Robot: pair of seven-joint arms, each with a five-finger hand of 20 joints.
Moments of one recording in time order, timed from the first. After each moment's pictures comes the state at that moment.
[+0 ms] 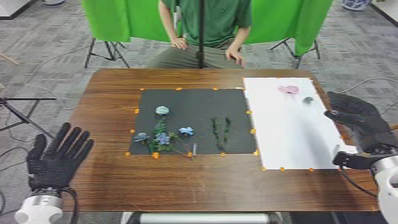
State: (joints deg) left arm 132.8 -52.8 -98.6 -115.3 -3.0 3.9 23.4; right arm -127.2 -41.7 106.8 -115.2 -55.5 12.4 -4.7
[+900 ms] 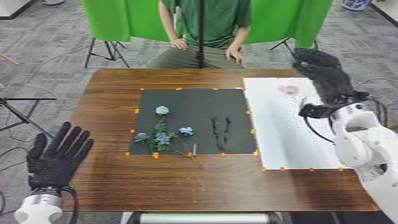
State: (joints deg) left arm 132.4 -52.8 -98.8 -115.2 -3.0 4.0 22.7; right arm -87.0 -41.1 77.2 -100.2 -55.3 14.9 -8.4
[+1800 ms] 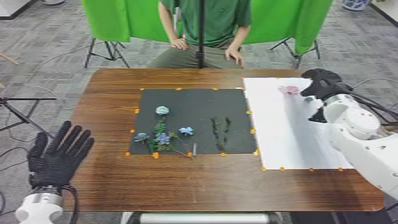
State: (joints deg) left arm 131.9 -52.6 -98.6 -115.0 -2.9 3.9 22.7; right arm -64.1 -38.1 52.2 -82.2 -120.0 7.7 24.3
